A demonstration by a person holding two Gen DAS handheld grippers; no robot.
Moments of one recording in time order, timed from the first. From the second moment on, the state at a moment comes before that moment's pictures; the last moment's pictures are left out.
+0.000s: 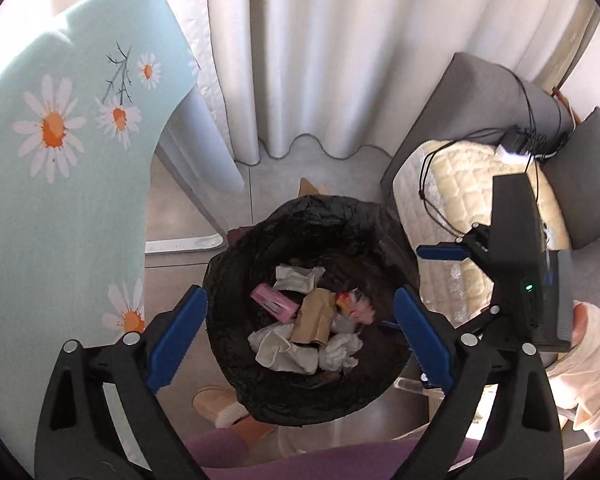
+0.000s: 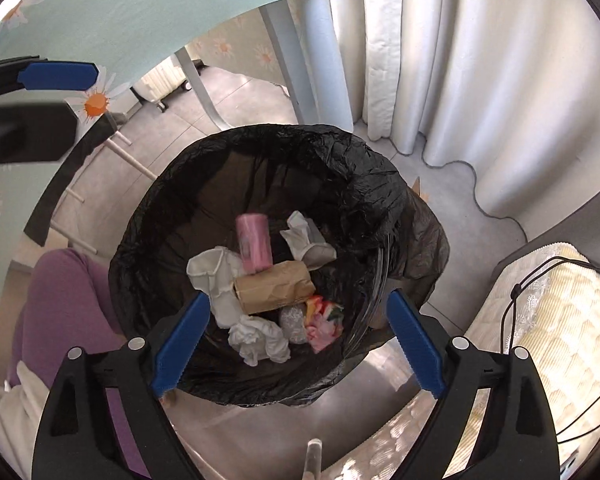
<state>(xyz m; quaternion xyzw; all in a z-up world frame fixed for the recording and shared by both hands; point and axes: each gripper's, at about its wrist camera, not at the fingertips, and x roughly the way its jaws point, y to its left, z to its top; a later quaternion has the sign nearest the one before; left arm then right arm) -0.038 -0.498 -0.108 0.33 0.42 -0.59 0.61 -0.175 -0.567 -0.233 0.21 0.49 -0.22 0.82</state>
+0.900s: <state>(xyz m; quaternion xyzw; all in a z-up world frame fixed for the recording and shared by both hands) -0.014 -0.371 0.077 0.19 0.28 -0.56 0.75 -0.148 -0.533 -0.070 0.14 0.32 -0.19 0.92</state>
